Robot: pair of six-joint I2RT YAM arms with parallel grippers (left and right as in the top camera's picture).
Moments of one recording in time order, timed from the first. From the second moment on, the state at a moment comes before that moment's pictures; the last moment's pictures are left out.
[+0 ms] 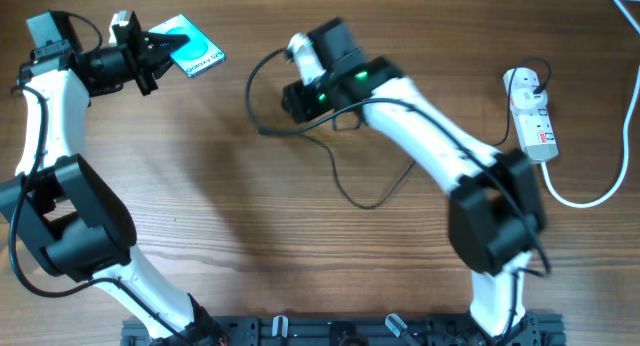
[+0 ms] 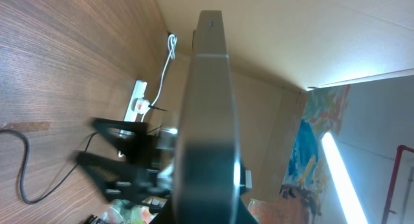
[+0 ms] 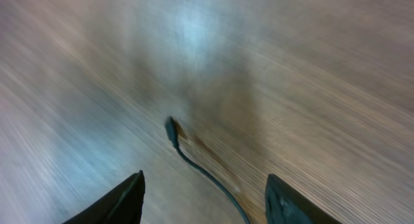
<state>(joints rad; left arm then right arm) 0.37 2.00 1.63 -0.73 1.44 -0.76 0.61 2.09 1.69 -0.59 -0.24 0.07</state>
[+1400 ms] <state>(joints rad) 0.39 2.00 1.63 -0.73 1.42 -0.81 0.63 2.35 1.69 -0.40 -0.50 -0.15</state>
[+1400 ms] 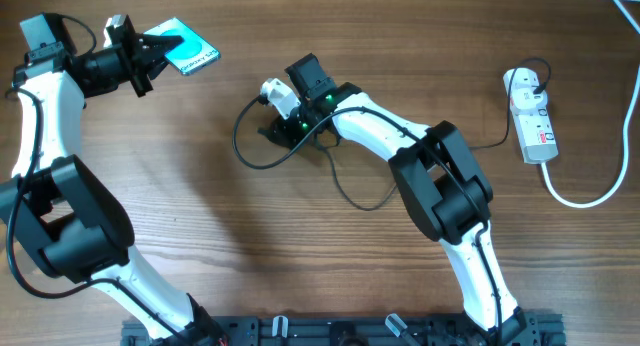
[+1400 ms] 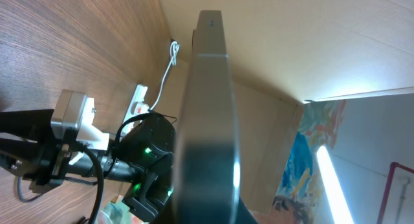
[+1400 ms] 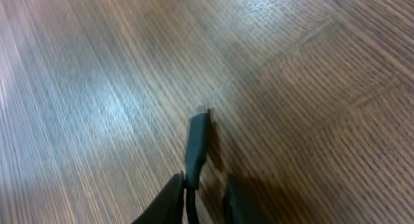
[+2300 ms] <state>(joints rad) 0.29 2.00 1.63 -0.73 1.44 -0.74 0.46 1.74 1.65 -0.57 -0.81 0.36</state>
